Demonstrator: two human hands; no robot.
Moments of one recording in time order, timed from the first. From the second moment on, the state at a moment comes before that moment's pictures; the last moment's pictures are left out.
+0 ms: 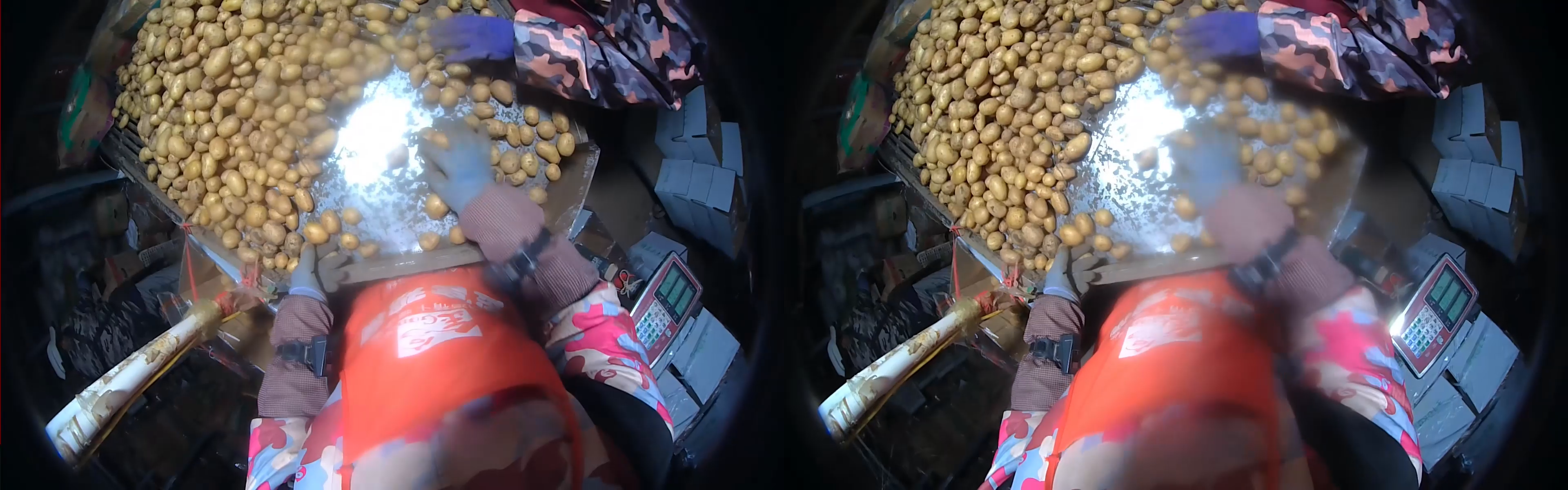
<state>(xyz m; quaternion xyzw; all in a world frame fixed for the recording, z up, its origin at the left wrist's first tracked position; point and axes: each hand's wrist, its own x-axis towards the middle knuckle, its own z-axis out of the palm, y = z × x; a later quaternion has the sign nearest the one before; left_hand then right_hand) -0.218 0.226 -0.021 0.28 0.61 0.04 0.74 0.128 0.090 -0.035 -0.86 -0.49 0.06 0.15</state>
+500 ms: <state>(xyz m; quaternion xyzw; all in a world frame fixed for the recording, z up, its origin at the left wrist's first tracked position) -0.219 0.231 -0.021 0.27 0.63 0.02 0.73 0.231 0.135 0.016 -0.85 -0.51 0.09 -0.01</state>
